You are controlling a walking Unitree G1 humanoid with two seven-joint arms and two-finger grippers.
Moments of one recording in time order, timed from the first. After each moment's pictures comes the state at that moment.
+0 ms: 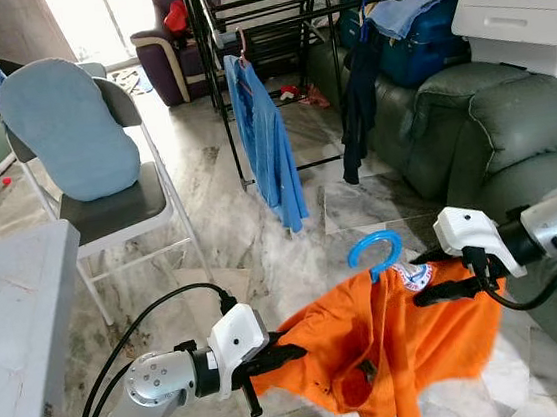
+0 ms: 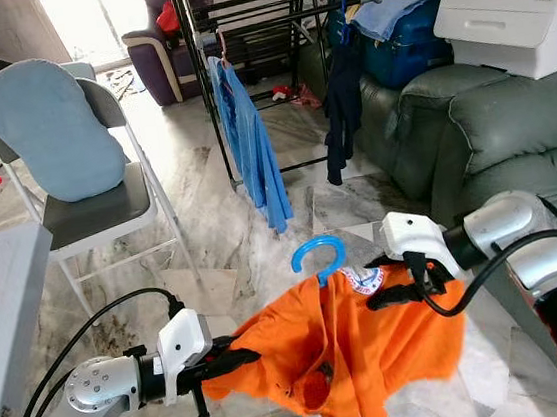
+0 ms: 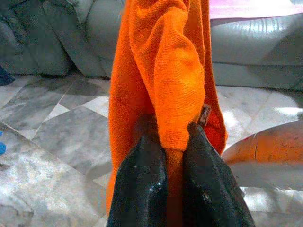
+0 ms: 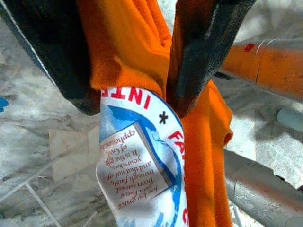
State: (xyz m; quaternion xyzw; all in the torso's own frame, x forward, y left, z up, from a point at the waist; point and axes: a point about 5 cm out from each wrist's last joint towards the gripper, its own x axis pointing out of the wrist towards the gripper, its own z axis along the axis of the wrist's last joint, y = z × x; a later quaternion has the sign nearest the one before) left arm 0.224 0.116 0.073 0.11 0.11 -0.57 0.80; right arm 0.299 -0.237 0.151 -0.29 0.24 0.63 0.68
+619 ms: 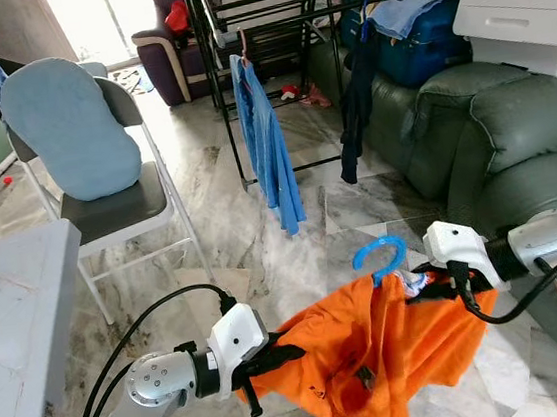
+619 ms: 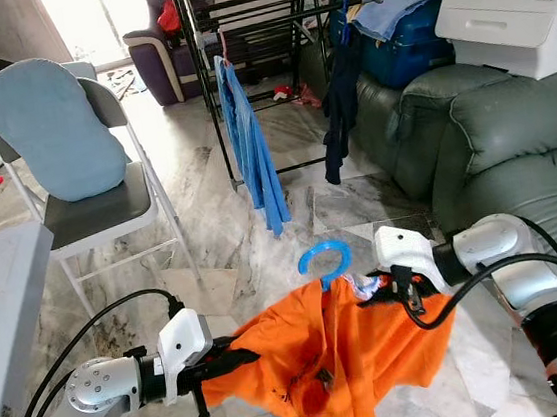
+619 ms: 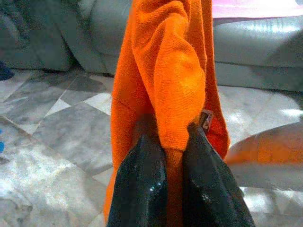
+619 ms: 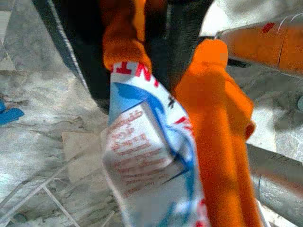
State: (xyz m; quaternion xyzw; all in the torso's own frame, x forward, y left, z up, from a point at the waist) left arm 0.227 0.116 0.070 0.10 0.11 -0.56 0.82; right arm 0.298 -0.228 0.127 -0.28 0.23 0.59 0.72
